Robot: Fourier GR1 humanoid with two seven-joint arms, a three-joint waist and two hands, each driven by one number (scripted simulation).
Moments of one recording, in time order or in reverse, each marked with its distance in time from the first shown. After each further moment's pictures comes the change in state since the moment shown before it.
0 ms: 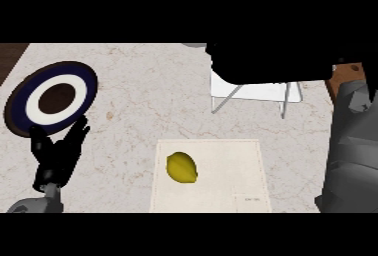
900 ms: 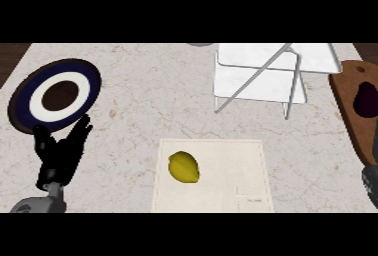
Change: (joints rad) left arm -0.005 -0.020 0.002 -0.005 -0.030 -0.009 -0.007; right arm -0.206 -0.214 -0.192 0.535 -0.071 0.084 -0.243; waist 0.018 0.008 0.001
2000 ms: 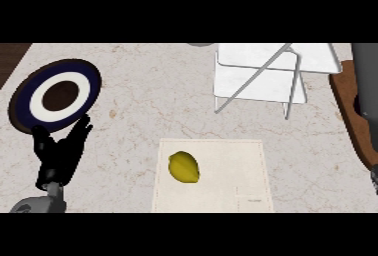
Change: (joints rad) left arm -0.003 -0.016 0.028 0.008 -0.013 -0.033 -0.007; right arm -0.018 -0.031 -0.003 0.373 0.067 -0.238 -0.325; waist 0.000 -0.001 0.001
